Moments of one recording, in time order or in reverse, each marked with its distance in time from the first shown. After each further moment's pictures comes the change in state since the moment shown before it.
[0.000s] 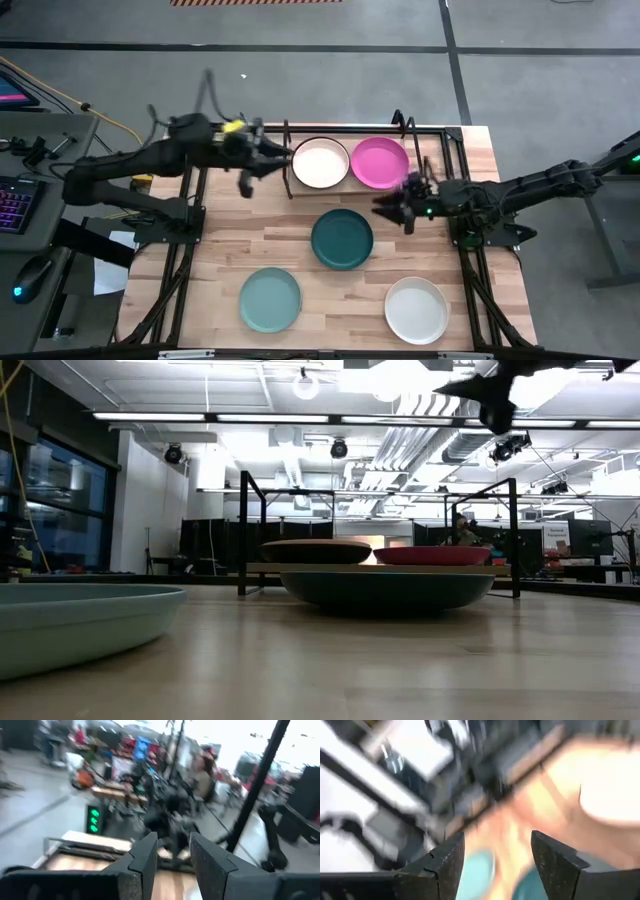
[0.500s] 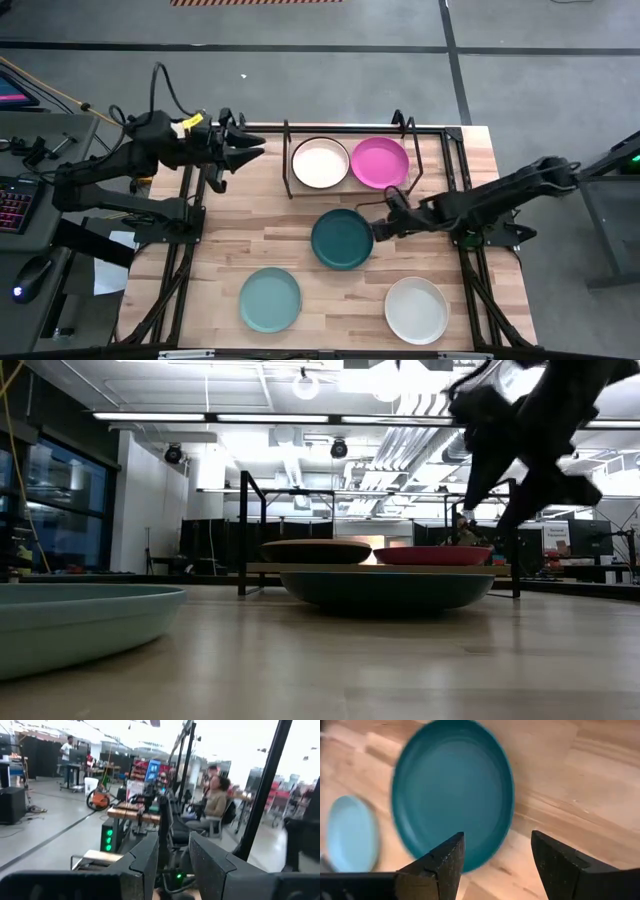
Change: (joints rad) left arm -0.002 -0.169 -0.015 -0.065 -0.074 0.046; right arm 0.039 0.380 0.131 -0.595 -0.026 0.657
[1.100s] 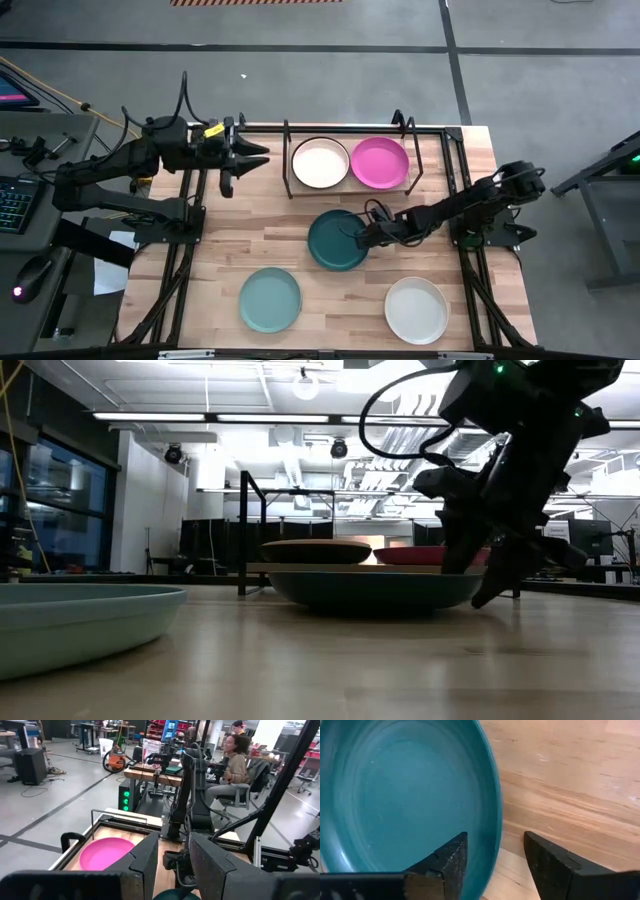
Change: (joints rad) left arm 0.000 0.004 0.000 -0.223 -0.065 0.025; right arm -0.003 0.346 -0.011 0.273 -0.003 0.075
